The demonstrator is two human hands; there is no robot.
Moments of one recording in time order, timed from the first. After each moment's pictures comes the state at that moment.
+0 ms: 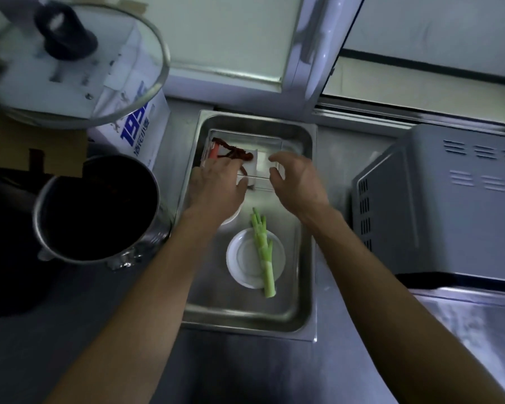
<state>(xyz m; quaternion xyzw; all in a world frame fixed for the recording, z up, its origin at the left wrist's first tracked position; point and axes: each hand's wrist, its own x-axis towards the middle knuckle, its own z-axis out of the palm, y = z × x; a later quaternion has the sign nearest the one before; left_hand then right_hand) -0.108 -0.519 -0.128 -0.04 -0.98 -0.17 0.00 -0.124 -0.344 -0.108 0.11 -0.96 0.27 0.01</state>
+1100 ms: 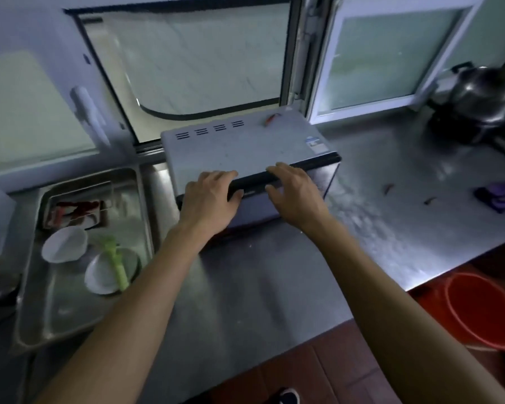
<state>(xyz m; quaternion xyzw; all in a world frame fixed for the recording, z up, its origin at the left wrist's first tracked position) 0.110 -0.154 0.006 -0.30 -0.94 -0.15 0.08 0.183 0.023 0.006 -0.08 -0.96 0.23 0.17</state>
